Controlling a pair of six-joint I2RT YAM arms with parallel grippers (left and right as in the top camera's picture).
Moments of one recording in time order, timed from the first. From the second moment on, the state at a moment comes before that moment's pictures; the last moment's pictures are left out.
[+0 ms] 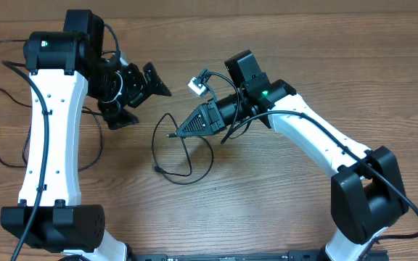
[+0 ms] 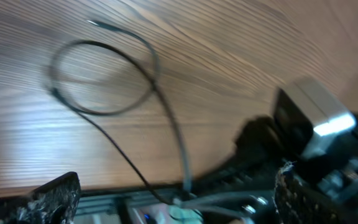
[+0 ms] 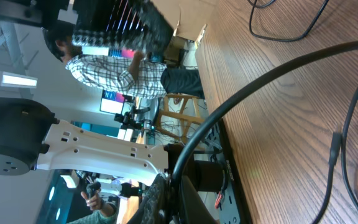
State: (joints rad) left arm -0.03 1.76 1.95 -1.64 0.55 -0.53; right arm 0.52 1.86 1.42 -0.50 -1.32 0.31
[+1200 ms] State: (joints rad) left arm -0.04 1.76 1.95 -1.68 0.16 -0.65; right arm 0.42 1.76 1.43 -0.73 -0.73 0.57
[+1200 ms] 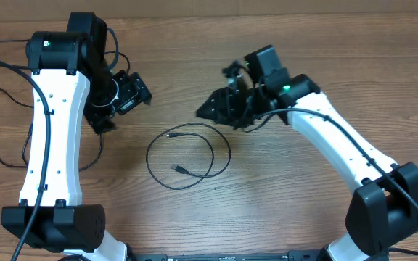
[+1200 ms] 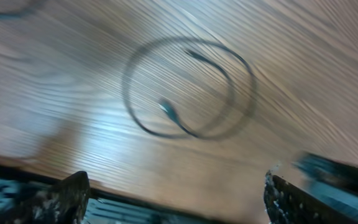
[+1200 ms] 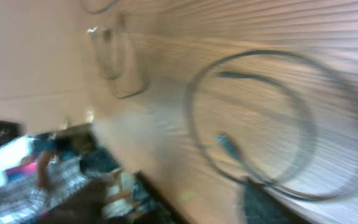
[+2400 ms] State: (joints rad) left arm -0.15 1.44 1.16 -1.20 0.08 -0.57; right arm 0.26 1.76 1.43 -0.86 -0.40 0.57
